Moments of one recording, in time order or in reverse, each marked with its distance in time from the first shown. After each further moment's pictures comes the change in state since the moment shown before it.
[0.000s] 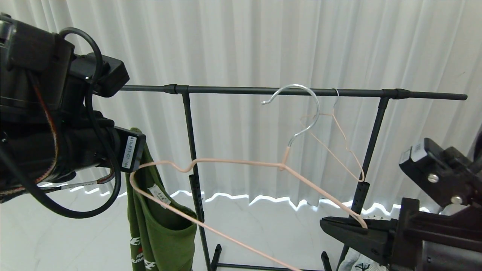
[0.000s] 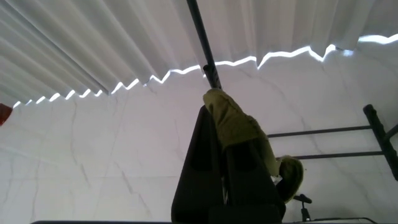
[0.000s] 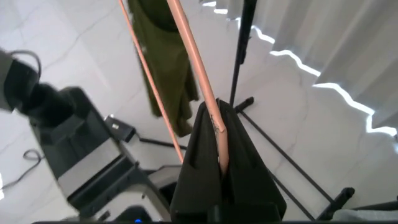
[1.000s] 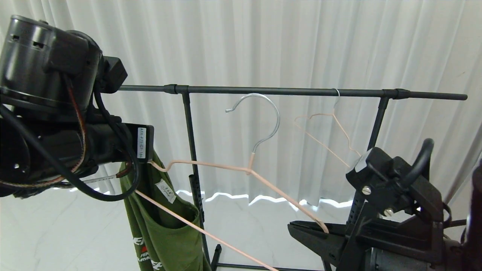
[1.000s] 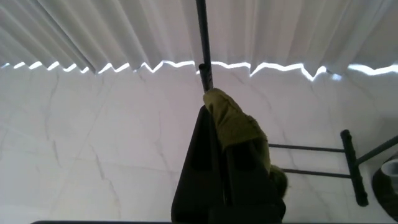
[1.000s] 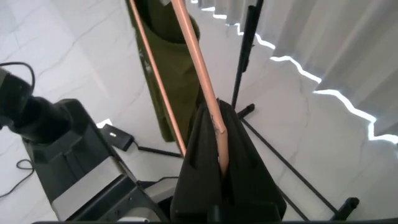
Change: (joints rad) left arm -0.011 0.056 -0.030 0.000 0.061 -0.223; right arm 0.075 0.129 -0.036 -0.080 -0.051 0.007
